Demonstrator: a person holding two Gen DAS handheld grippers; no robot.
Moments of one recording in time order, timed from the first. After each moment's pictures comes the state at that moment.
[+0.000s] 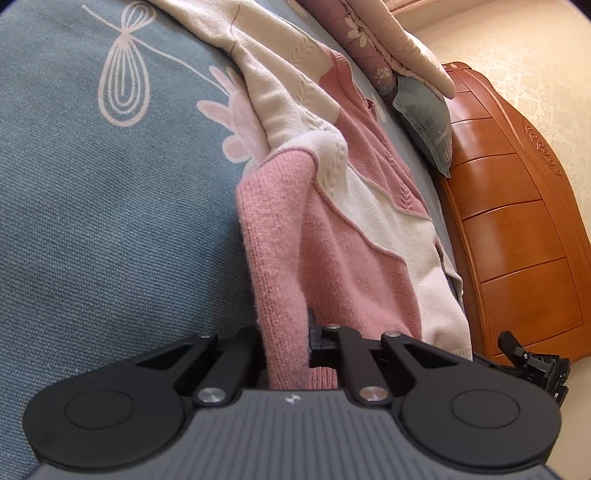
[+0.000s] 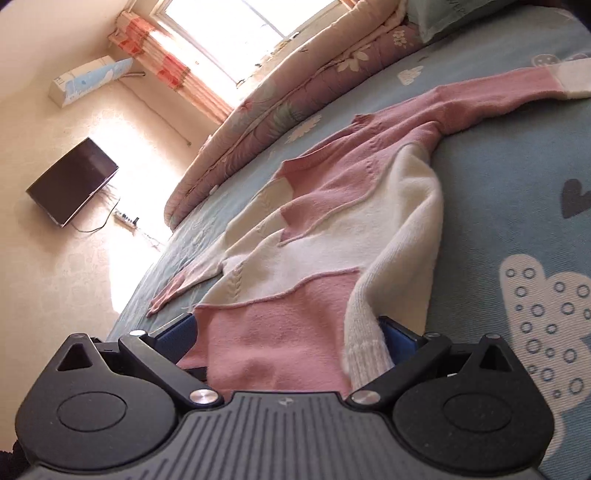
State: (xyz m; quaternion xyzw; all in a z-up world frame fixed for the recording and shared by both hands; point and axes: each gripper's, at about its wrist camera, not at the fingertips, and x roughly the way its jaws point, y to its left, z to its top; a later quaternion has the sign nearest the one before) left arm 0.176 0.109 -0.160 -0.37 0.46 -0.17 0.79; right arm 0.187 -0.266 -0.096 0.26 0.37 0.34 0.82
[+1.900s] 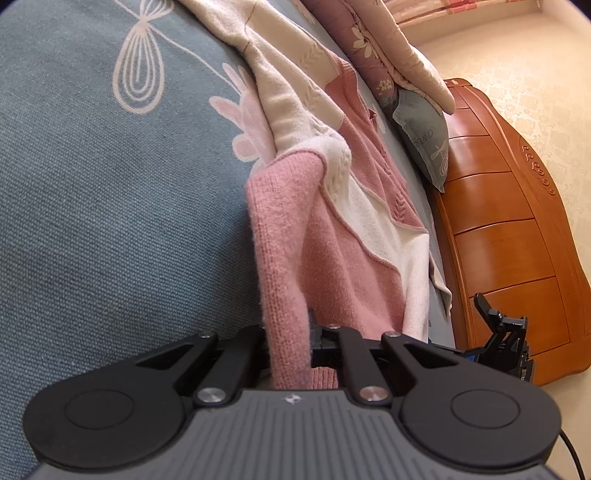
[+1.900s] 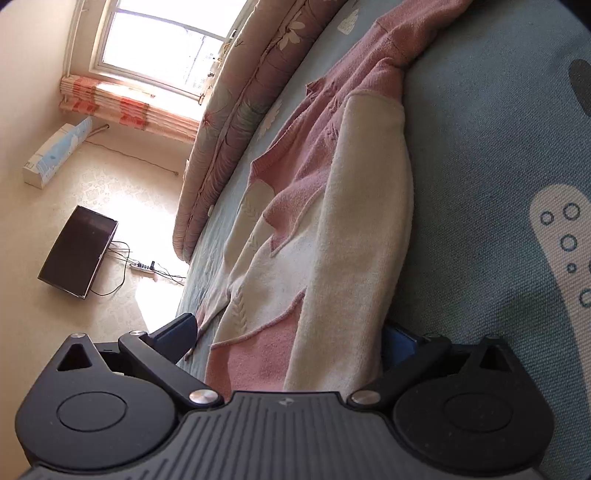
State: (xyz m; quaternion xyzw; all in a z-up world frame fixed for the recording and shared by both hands) left arm 0.176 0.117 -0.171 -0.40 0.45 -0.17 0.78; right arm 0.241 -0.291 -0.141 0.45 0.39 0.29 0.75
